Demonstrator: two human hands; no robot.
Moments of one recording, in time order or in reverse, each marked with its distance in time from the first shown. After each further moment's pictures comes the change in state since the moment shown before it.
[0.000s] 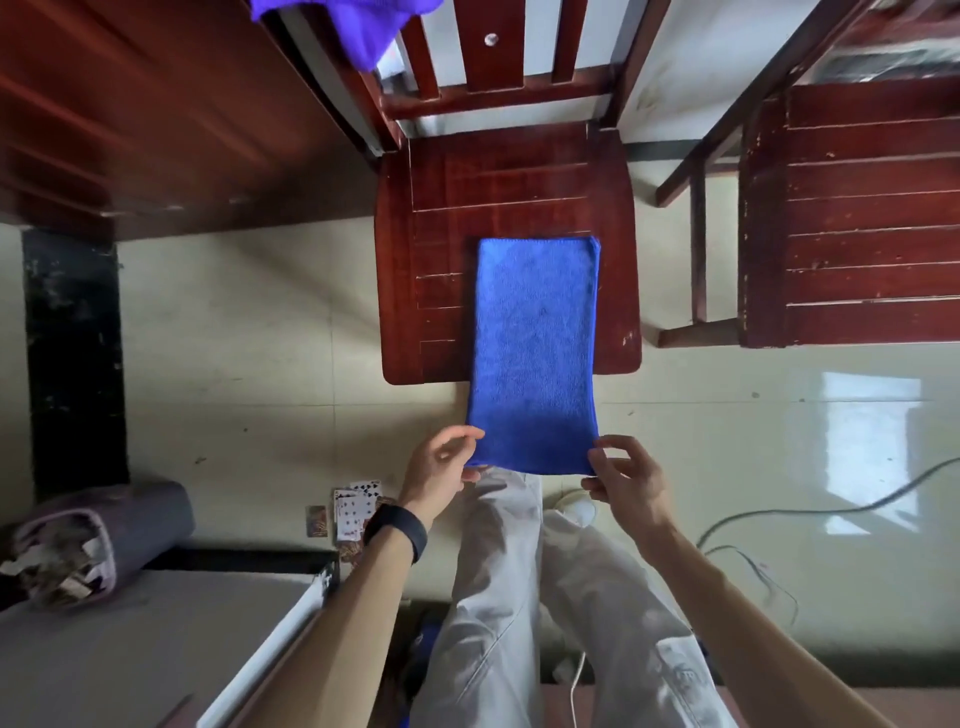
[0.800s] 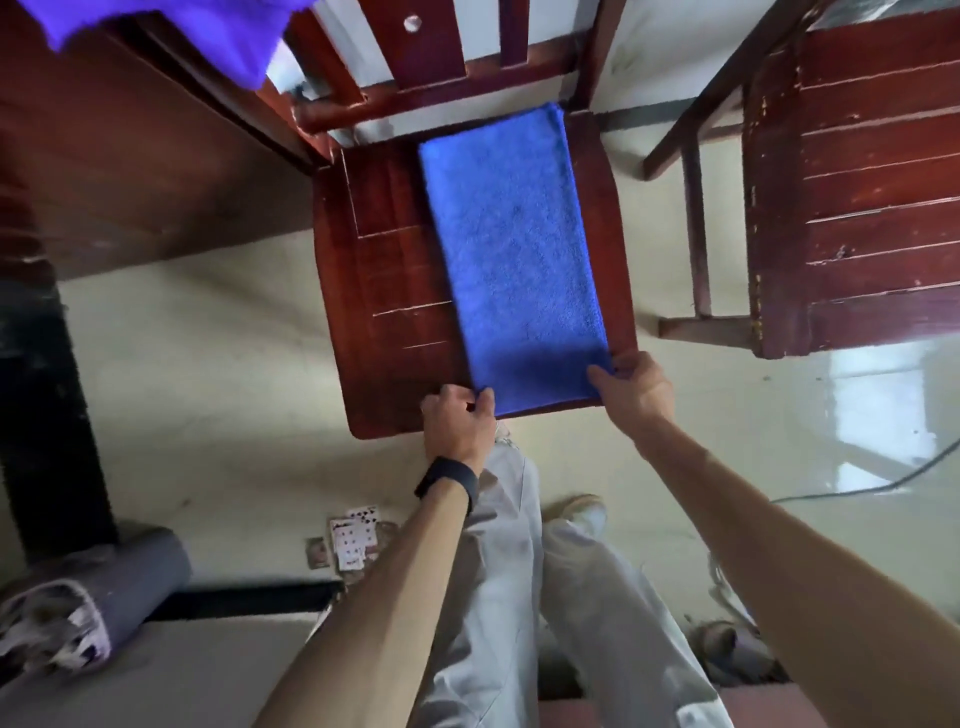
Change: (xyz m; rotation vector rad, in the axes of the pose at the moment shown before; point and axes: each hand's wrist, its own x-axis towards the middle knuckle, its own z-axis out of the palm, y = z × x) left_hand 0.131 0.049 0.062 0.517 0.333 0.116; right_hand 0.150 -0.082 0.010 -0.289 0.185 0.035
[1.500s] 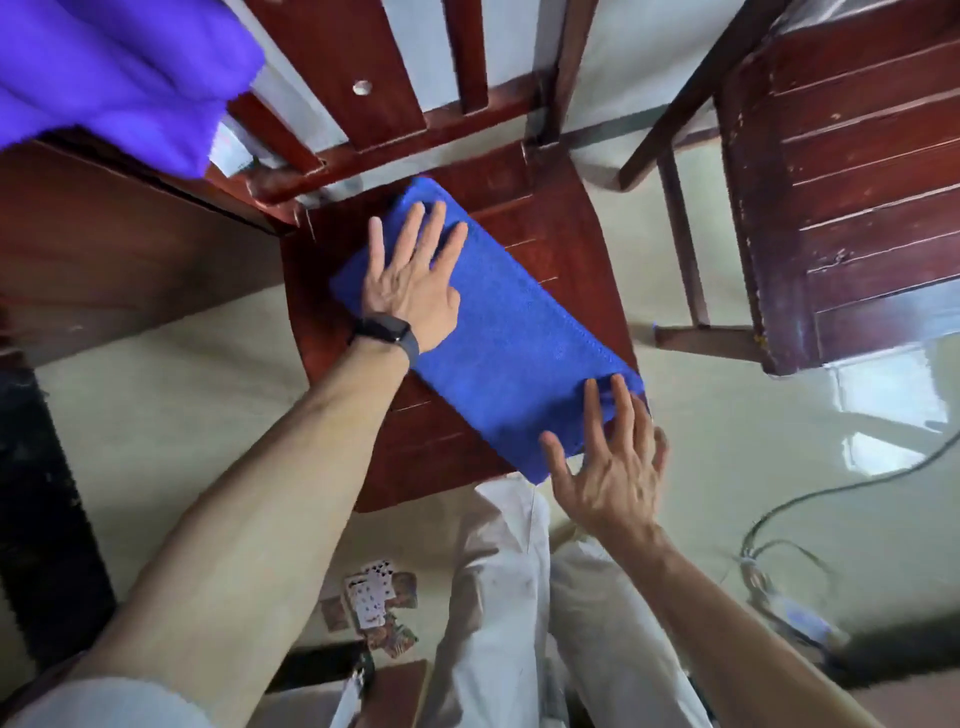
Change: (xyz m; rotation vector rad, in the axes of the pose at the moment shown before) left_hand 0.153 0.135 -0.072 0.978 0.132 0.894; right_hand -0.030 0.031 0.054 -0.569 0.375 -0.426
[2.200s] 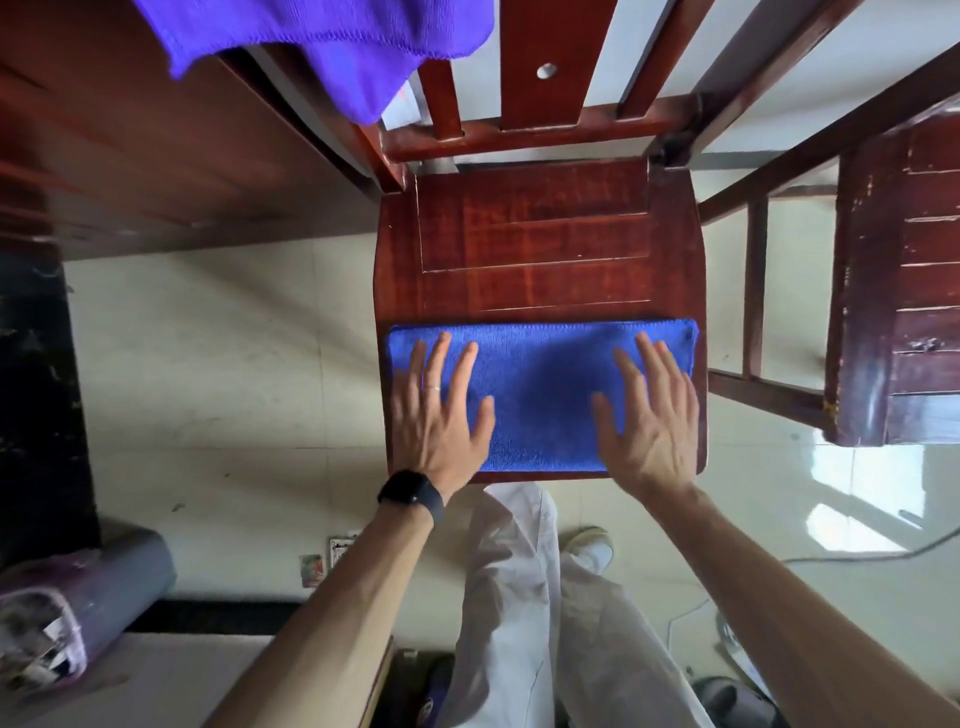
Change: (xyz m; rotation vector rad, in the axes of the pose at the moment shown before) left_hand -0.164 0.008 0.072 -0.422 0.242 -0.356; right_hand 0.065 -0.034 0.005 0.069 0.138 -0.395
